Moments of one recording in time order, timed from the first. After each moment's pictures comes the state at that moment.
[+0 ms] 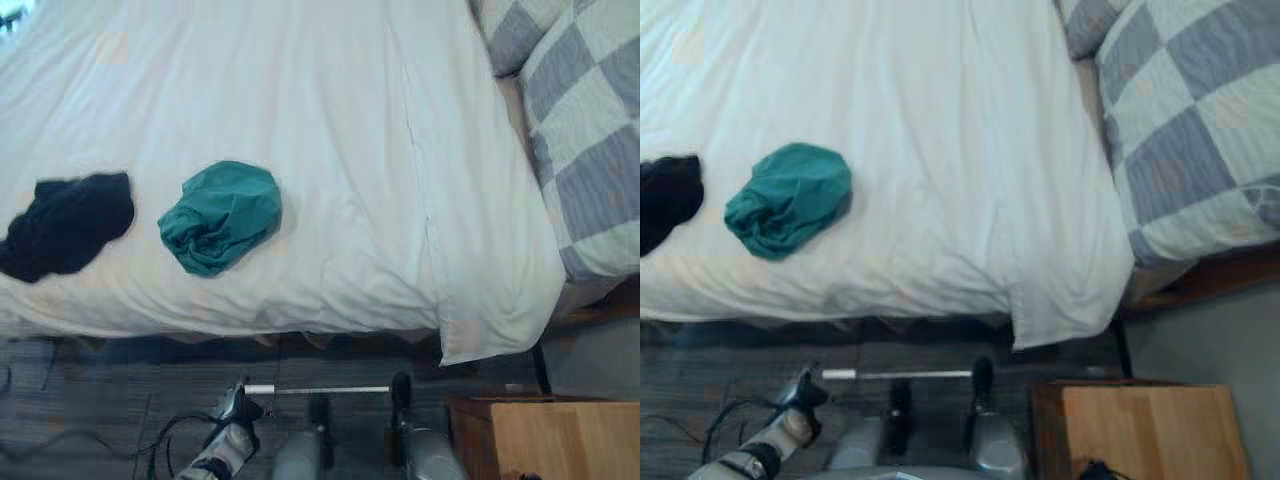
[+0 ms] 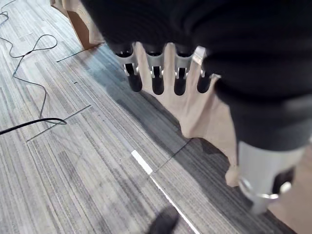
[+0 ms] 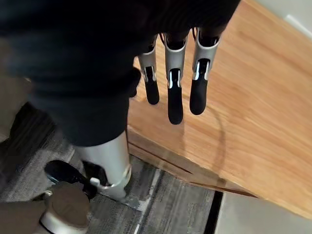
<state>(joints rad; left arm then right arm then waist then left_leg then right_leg) -0.18 0.27 -0.34 1.23 0.26 -0.01 0.27 -0.03 -0.32 0.24 1.32 -0.20 0.06 -0.24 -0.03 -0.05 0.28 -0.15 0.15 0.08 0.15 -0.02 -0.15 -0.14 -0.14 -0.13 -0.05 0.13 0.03</state>
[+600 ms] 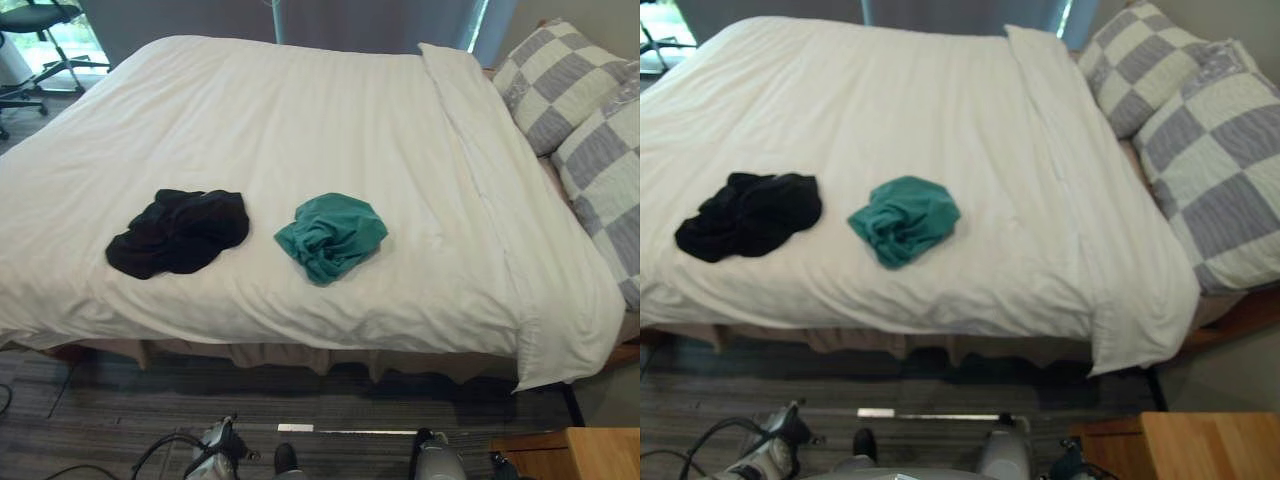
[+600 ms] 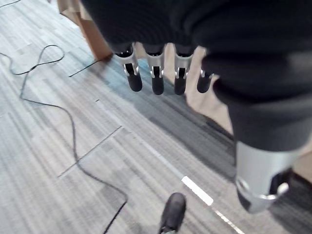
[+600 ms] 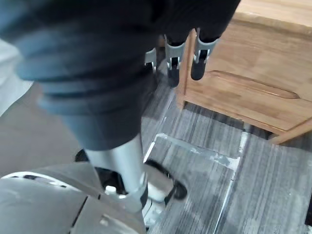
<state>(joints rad) -0.11 0.34 -0.39 1.28 0.40 0.03 0.19 0.01 -0.25 0.29 1.15 -0.19 0.02 -0.22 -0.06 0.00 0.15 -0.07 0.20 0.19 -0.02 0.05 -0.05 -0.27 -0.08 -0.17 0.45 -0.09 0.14</state>
